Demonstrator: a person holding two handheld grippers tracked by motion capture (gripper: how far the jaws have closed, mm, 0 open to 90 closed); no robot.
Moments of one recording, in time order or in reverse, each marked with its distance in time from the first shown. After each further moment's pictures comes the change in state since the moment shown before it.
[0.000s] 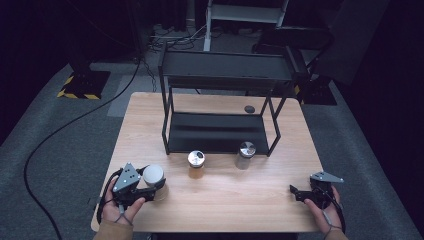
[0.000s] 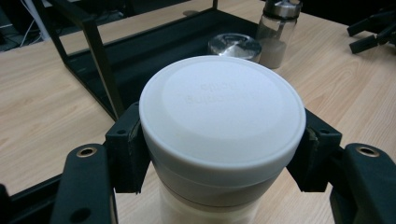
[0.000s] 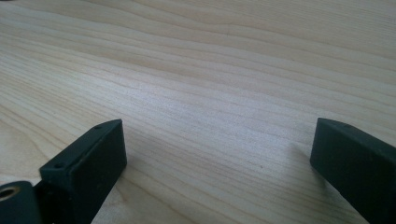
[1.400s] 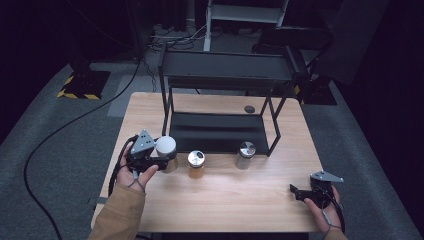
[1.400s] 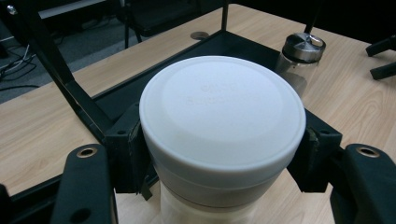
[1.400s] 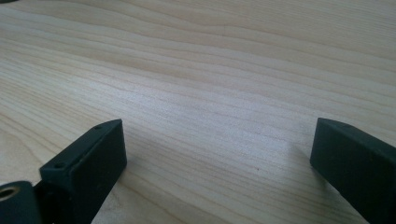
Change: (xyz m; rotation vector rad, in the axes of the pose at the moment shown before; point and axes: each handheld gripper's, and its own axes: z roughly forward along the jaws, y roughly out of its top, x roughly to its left) left arm 0.025 0.081 0.043 0.035 0.002 0.047; right arm 0.000 0.001 0.001 0.000 -0.009 0.009
